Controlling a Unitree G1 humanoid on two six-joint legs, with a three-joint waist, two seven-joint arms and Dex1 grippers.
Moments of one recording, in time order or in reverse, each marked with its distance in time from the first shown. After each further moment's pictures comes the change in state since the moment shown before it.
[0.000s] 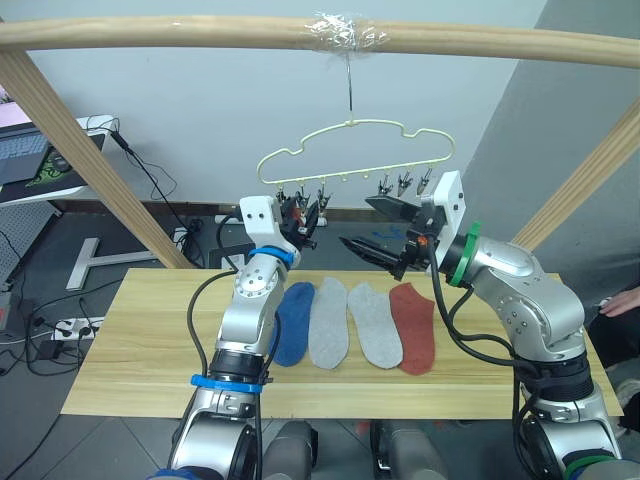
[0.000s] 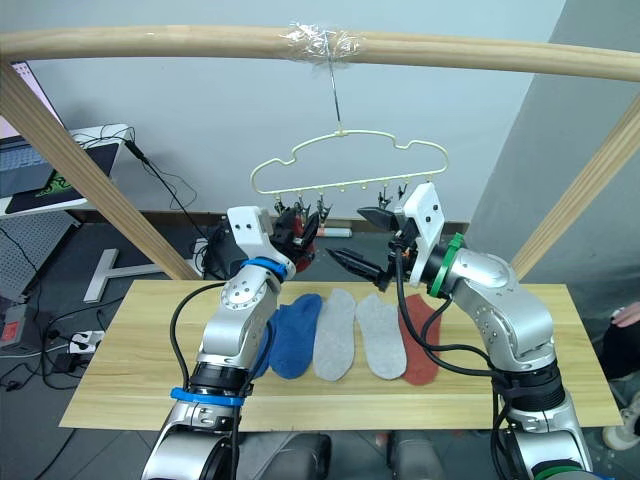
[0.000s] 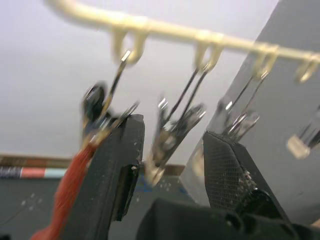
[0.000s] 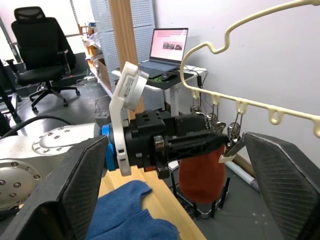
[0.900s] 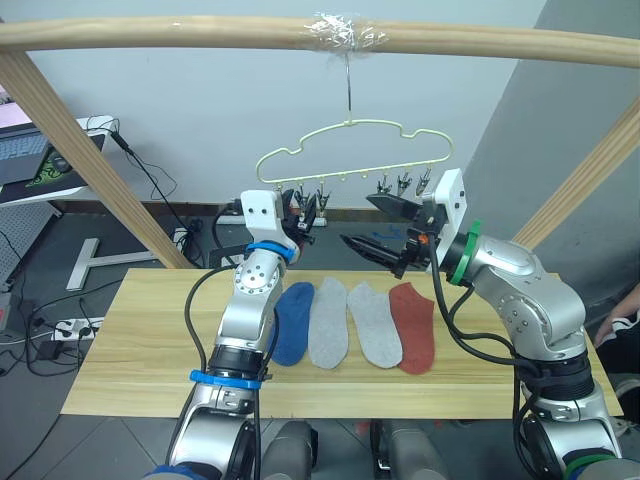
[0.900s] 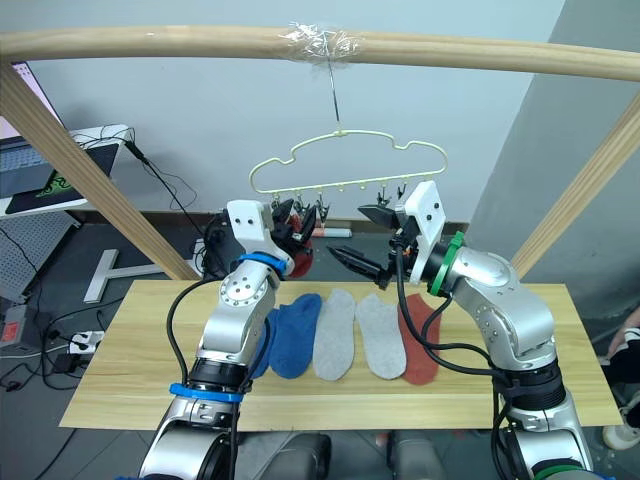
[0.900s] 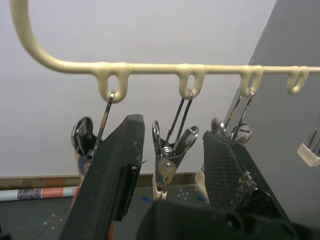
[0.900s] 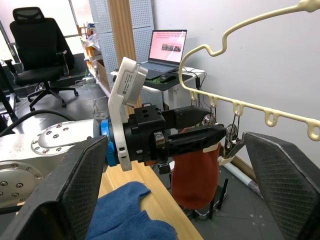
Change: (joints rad) left arm -0.014 0.012 -0.009 0.012 0.067 -0.031 0.018; right arm -0.005 -0.002 -0.001 0.000 0.001 -0.003 -0.001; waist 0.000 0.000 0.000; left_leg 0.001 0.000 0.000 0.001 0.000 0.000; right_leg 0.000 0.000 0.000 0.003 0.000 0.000
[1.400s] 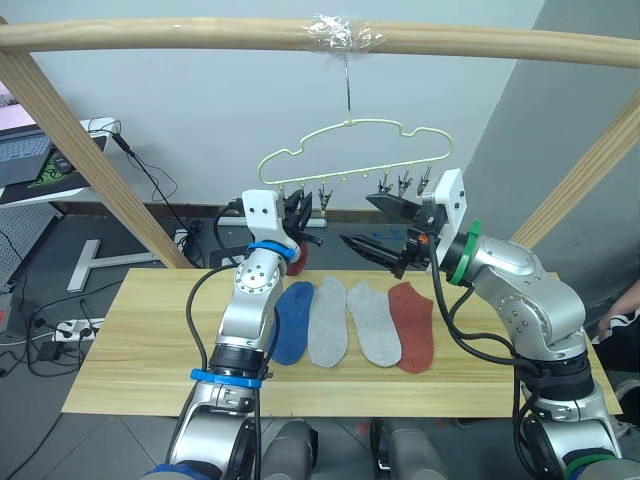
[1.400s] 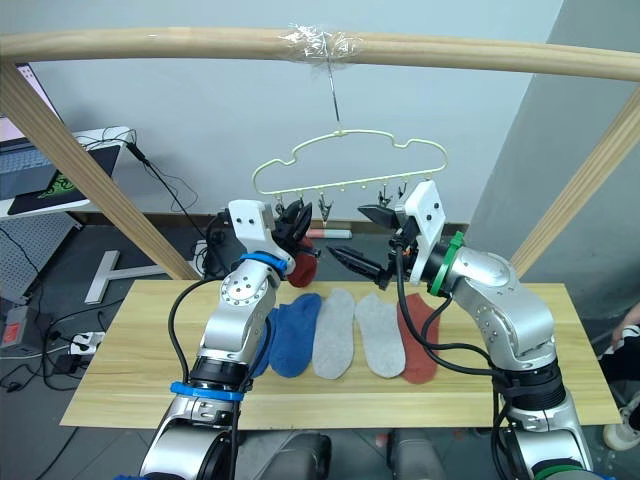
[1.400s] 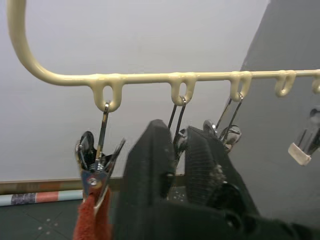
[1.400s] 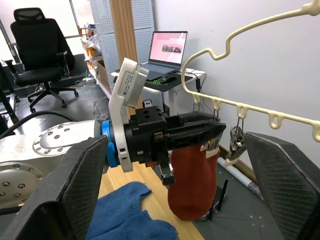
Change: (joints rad) left arm -0.003 -0.001 0.001 0.018 -0.014 -0.025 -0.024; right arm 0.000 0.000 0.000 0.000 0.000 -0.001 0.000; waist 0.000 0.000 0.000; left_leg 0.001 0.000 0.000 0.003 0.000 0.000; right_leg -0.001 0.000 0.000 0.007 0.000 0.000
